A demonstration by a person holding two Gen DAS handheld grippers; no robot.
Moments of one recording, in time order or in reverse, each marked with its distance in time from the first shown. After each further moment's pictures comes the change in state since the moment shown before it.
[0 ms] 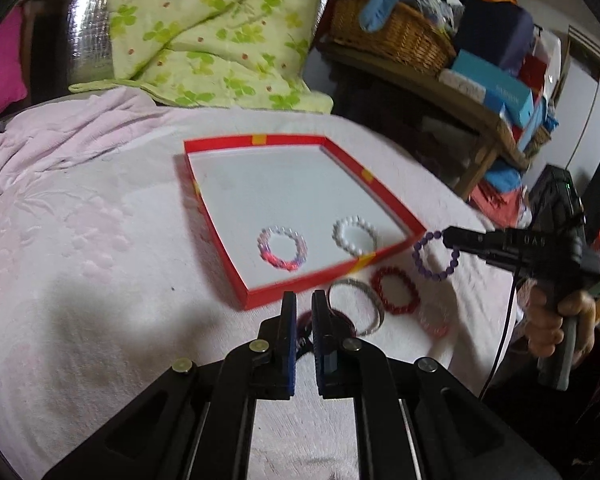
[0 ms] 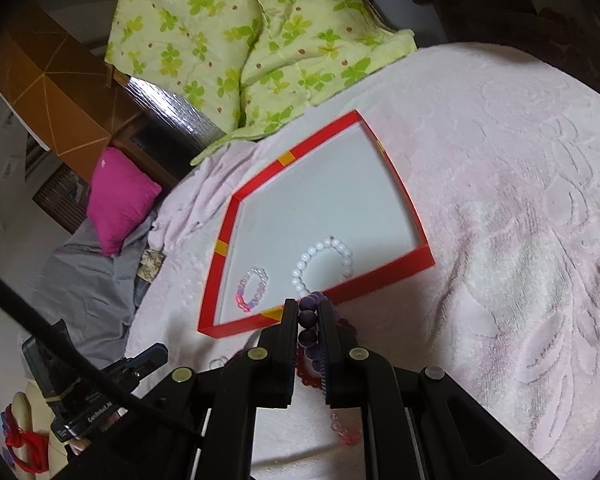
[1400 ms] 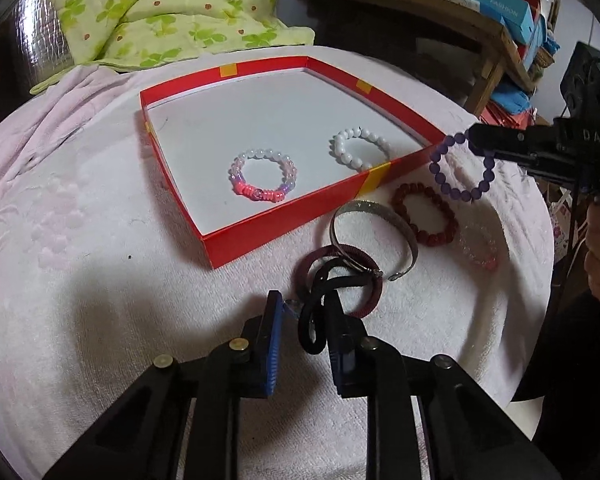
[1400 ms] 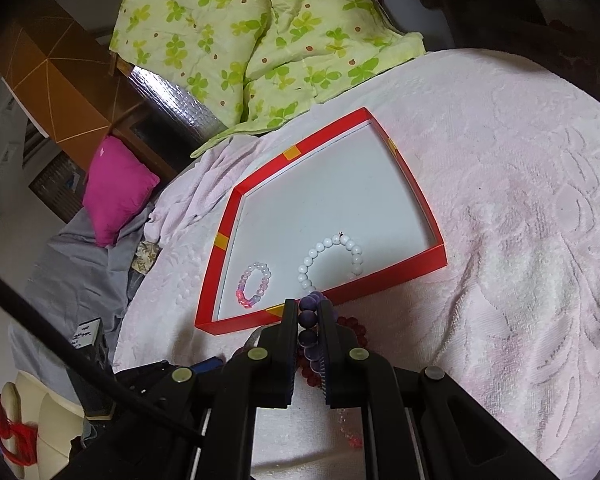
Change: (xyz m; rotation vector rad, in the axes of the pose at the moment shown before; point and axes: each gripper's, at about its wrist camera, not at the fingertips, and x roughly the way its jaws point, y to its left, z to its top) left arm 0.066 -0.019 -0.028 0.157 0.212 0.058; right arm 0.010 0.010 -0.003 -0.042 0.014 -0.029
